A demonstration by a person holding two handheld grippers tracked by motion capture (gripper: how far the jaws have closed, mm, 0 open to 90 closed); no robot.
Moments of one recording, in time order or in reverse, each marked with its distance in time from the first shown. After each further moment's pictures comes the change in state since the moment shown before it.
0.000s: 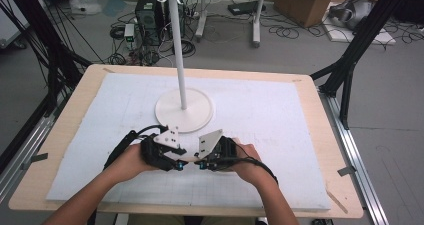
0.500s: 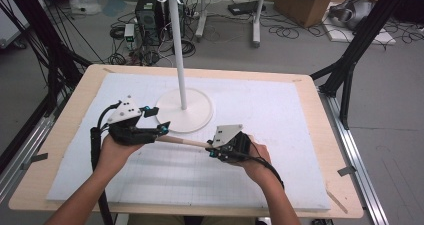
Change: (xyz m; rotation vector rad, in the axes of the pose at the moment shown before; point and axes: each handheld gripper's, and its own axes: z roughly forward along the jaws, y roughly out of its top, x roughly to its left) left arm 0.018 -0.017 -0.074 -0.454 0.466 -0.266; right arm -0.008 -0.026 -0.022 -0.052 -0.212 0.153
